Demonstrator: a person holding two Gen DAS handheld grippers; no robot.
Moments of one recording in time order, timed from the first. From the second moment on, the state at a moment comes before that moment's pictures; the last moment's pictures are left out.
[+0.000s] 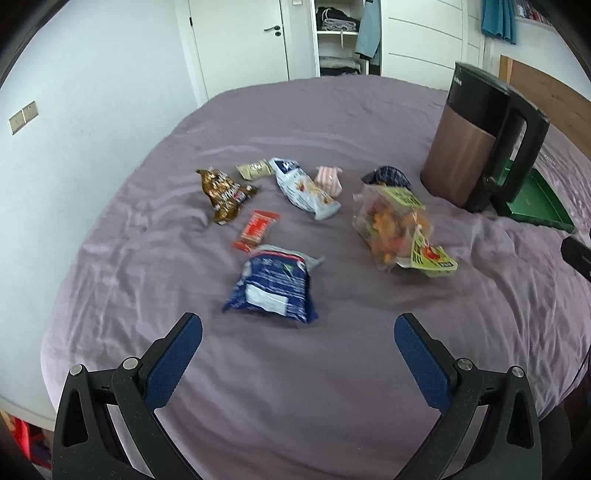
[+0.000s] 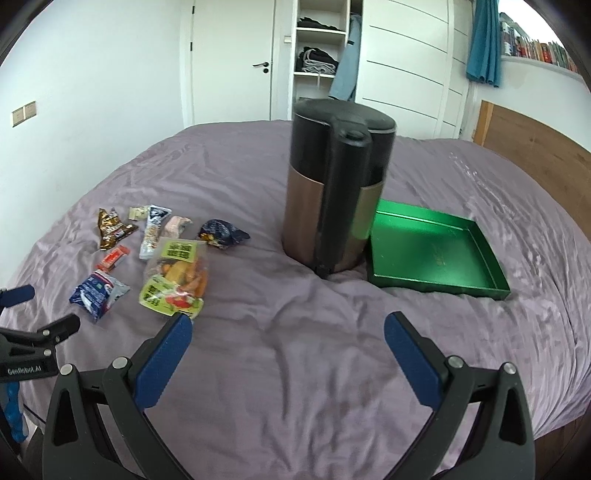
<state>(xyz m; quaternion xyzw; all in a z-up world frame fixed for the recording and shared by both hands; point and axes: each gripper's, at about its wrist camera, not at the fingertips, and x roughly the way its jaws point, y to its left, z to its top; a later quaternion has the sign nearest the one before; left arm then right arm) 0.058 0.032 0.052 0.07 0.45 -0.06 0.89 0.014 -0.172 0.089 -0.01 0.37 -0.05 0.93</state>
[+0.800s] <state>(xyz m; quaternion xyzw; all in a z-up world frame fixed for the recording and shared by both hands) 0.067 0.011 0.027 0.09 0.47 -0.04 0.87 0.029 -0.198 0.049 -0.01 0.41 -0.04 0.91</state>
